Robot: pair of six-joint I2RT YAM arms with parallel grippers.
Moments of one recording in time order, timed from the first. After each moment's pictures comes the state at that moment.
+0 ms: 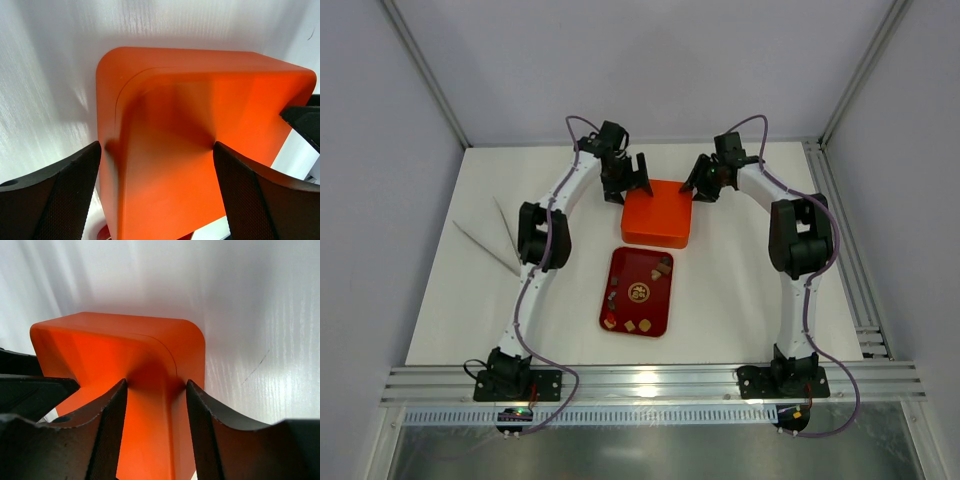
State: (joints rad) left arm -0.39 2.61 2.53 -1.03 0.30 -0.52; right arm 0.22 2.17 1.71 -0.46 -0.27 0.65
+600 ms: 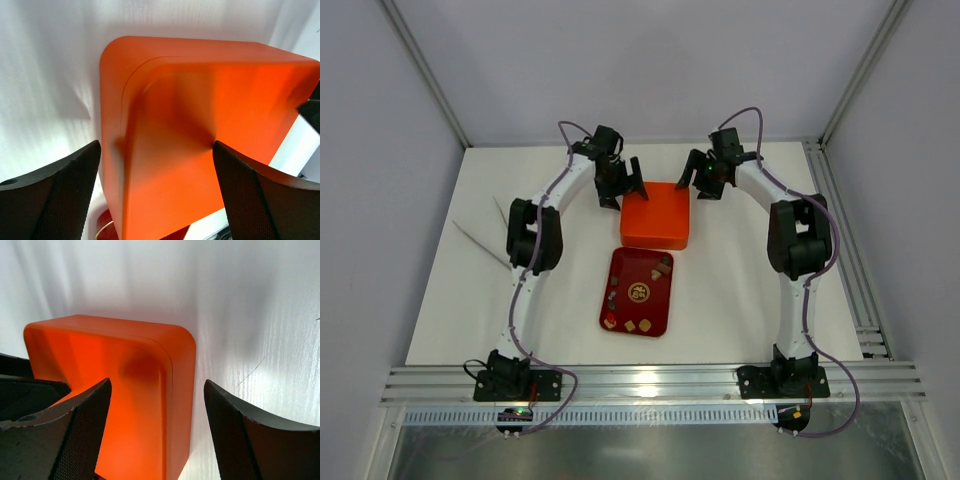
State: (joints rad) left arm -0.37 2.45 2.24 -0.89 0.32 -0.58; right arm 0.24 2.17 1.74 -0.48 -0.26 0.52
